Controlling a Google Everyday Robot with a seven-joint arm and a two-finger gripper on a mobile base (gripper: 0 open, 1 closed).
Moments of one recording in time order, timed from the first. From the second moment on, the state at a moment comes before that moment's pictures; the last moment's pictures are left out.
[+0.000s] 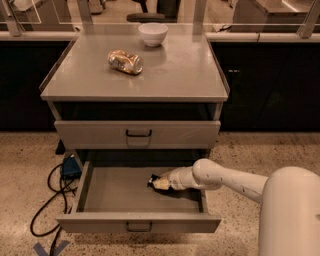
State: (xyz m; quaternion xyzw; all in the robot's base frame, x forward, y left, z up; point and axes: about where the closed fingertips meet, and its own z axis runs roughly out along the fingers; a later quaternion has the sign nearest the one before) arm 0.646 -0.013 0.378 -0.34 0.84 0.29 0.30
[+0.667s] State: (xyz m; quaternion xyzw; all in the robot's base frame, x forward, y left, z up) arm 0.646 -0.013 0.378 -0.34 0.84 0.29 0.30
